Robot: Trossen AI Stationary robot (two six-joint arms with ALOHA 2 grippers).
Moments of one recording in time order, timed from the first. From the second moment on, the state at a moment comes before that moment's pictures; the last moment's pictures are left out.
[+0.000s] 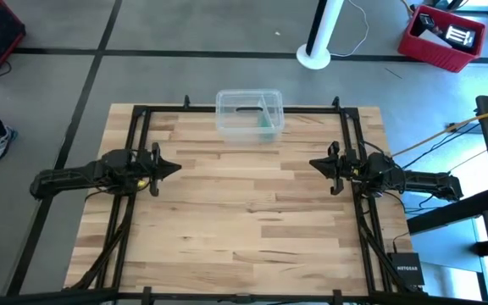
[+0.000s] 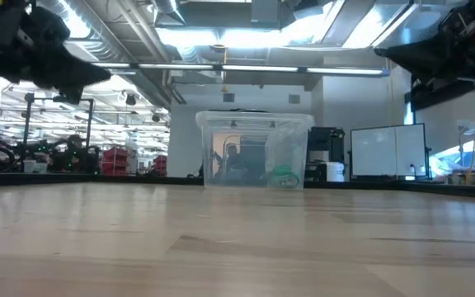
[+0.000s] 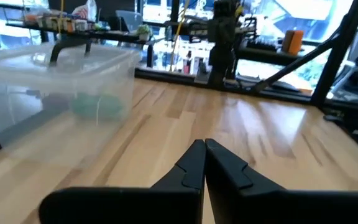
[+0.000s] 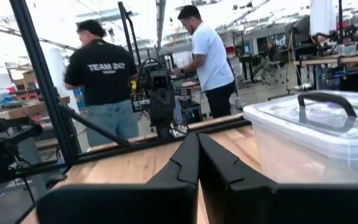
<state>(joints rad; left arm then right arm) 0.11 0.00 0.09 -0.16 -0.04 -0.11 -0.09 0.08 0.01 0.24 0.01 0.19</state>
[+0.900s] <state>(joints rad) 0.17 0.02 0.01 0.01 0.00 -0.07 -0.09 0.08 0.01 0.12 -0.11 0.23</state>
